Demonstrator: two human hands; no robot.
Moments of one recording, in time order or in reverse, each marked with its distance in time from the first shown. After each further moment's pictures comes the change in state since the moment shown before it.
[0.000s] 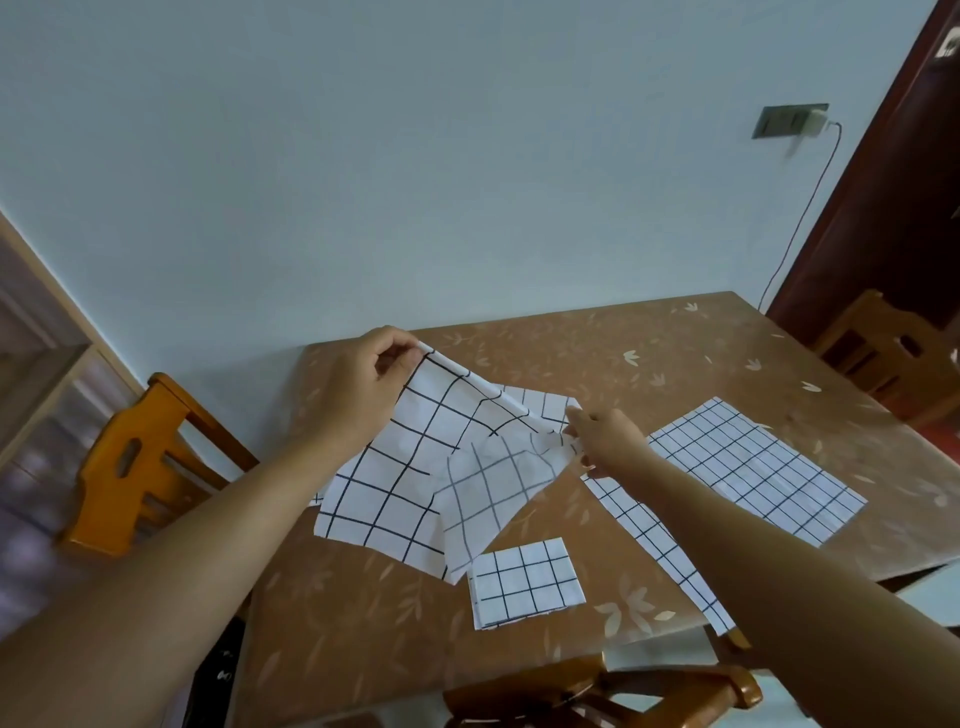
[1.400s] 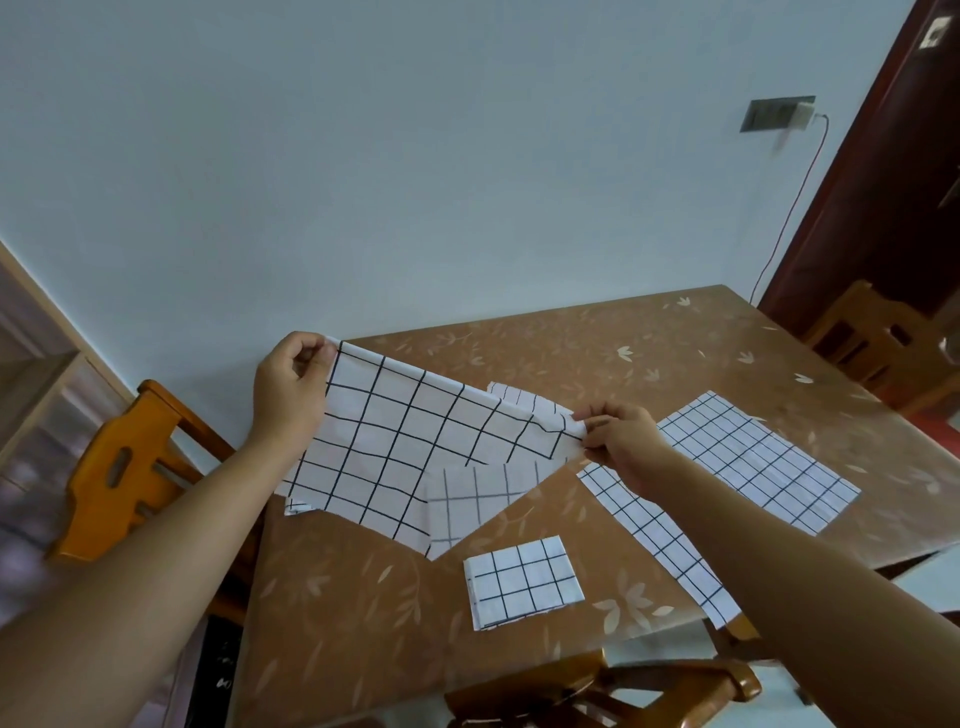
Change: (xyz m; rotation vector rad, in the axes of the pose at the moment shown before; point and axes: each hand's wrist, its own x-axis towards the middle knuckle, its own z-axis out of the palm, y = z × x) left_hand 0.005 -0.054 -0.022 -0.035 0.255 -0.175; right_hand 0.009 0.026 -0.012 0.551 -0.043 -0.005
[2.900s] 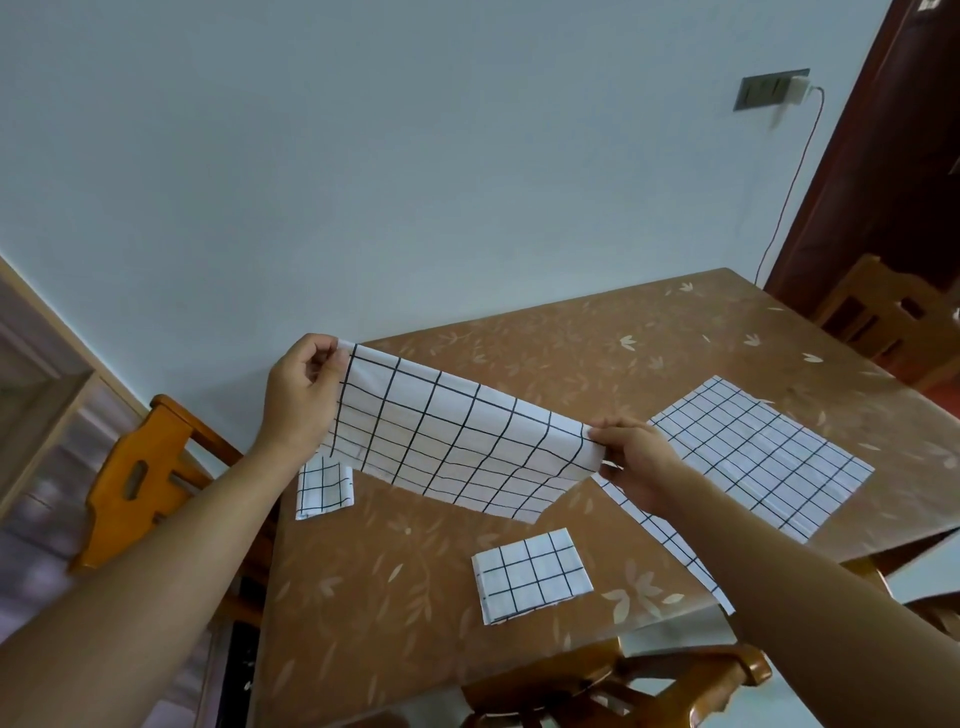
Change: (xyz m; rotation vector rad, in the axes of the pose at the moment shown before) left_hand -0.010 0.024 0.005 0.019 -0.104 0.103; right_hand -0.004 0.036 -0.020 0.327 -0.042 0.137
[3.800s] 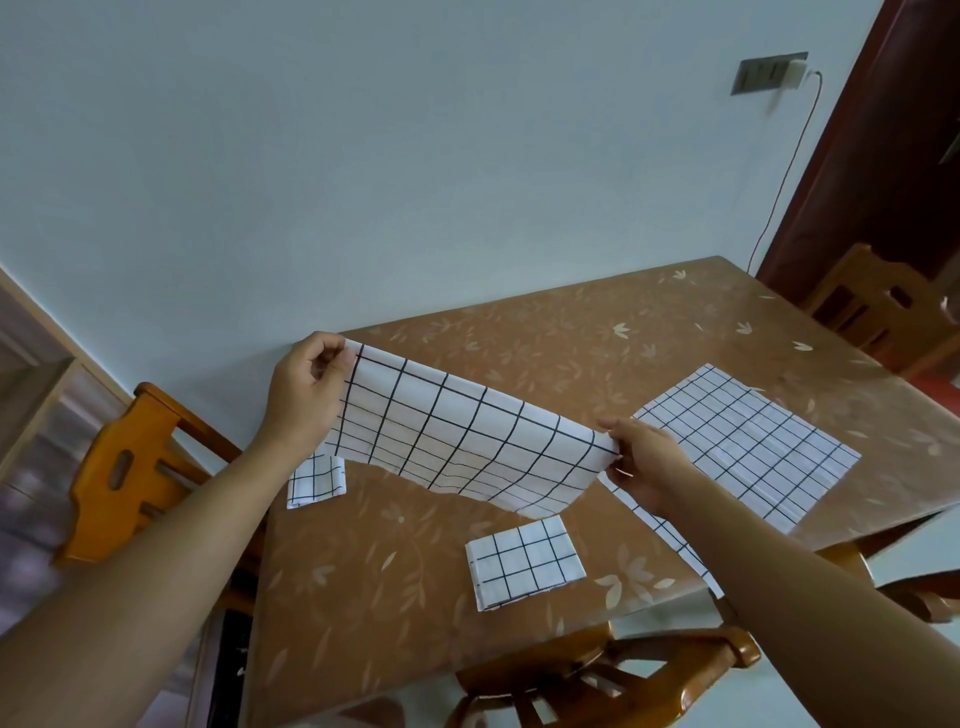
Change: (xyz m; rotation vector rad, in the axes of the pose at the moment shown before) left_hand -0.005 -0.010 0.010 0.015 -0.078 -0.015; right_hand -0.002 0.011 -0.012 0.066 0.174 0.069
